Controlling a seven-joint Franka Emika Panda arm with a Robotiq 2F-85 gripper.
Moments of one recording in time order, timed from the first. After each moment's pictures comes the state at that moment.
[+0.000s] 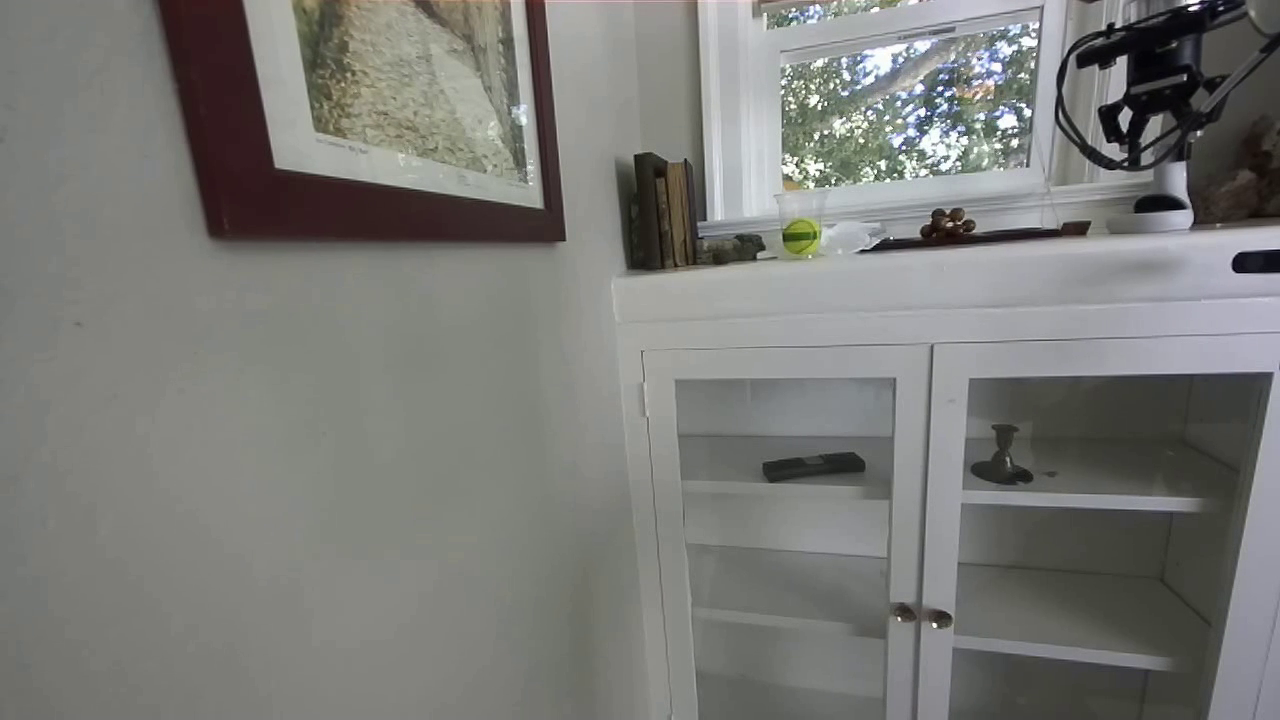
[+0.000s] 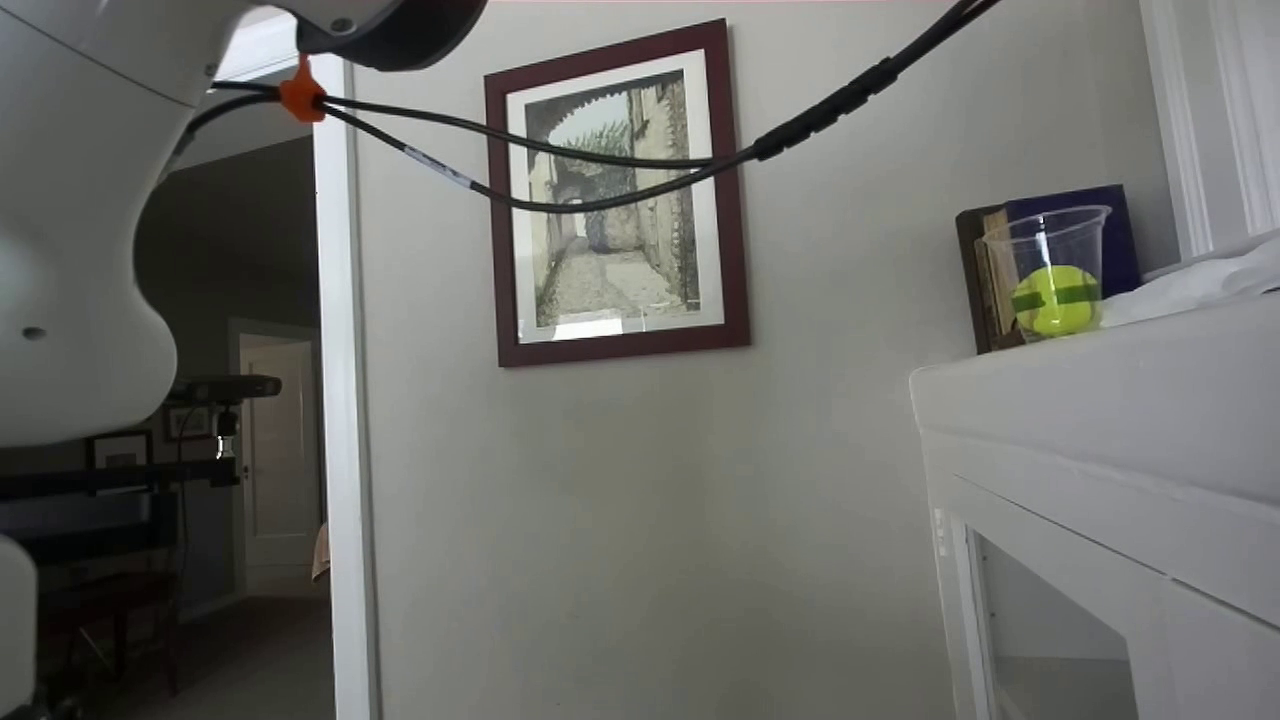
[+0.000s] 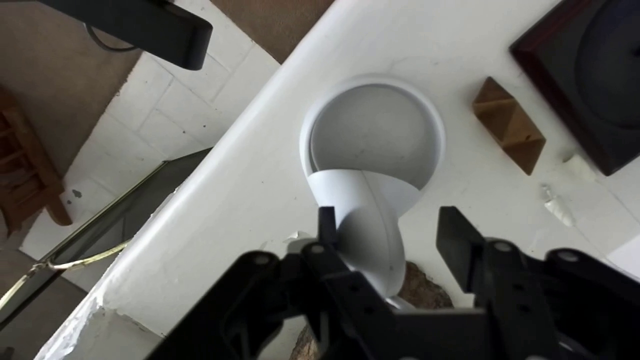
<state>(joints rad) -0.78 0.71 -0.34 -0.68 0.11 1.44 0.68</state>
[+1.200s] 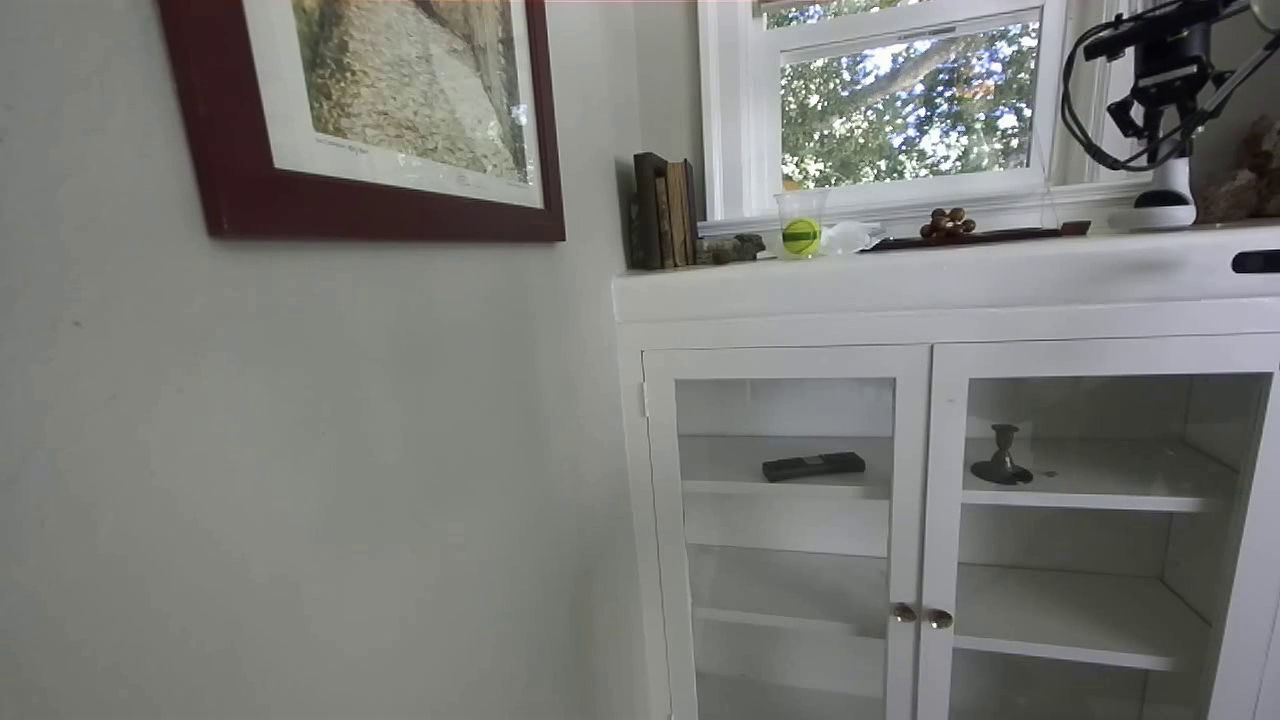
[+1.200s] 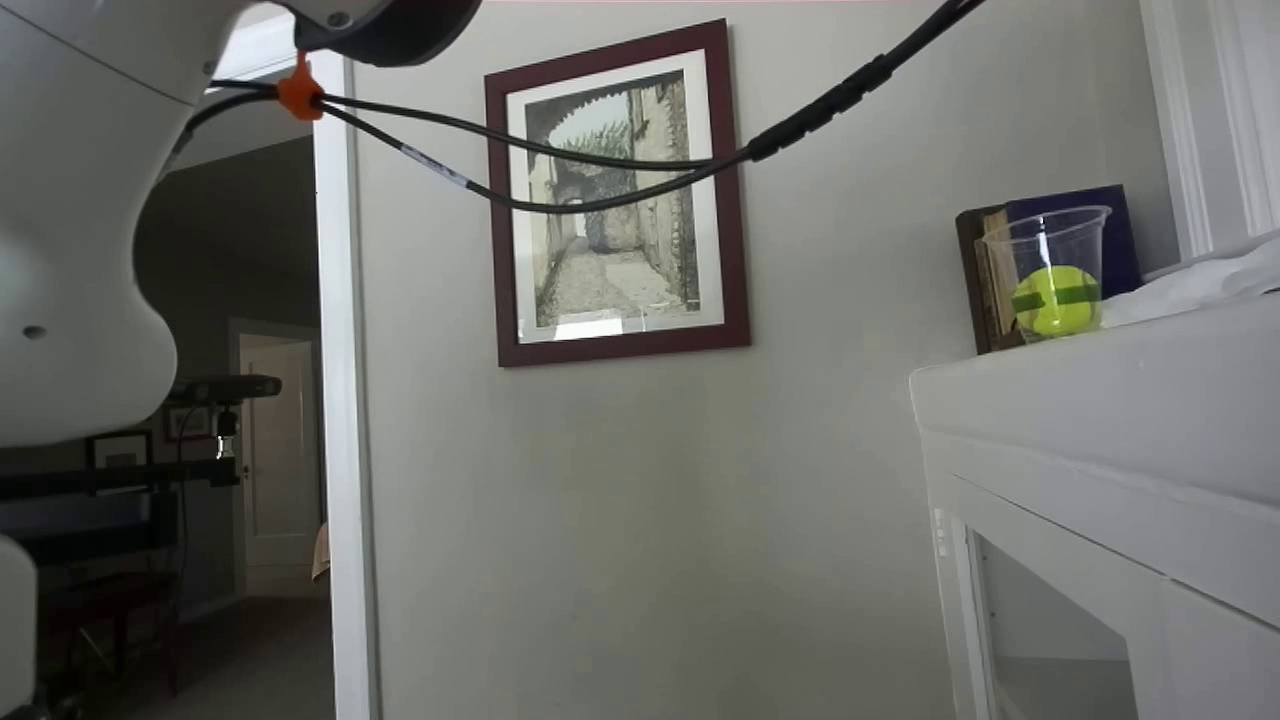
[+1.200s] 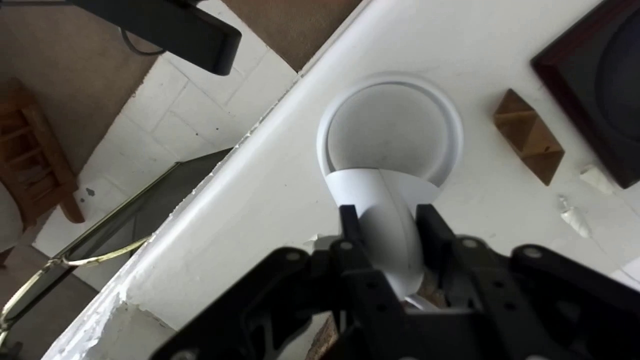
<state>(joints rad) -0.78 0.70 -0.35 -0.67 0.10 1.38 0.65</state>
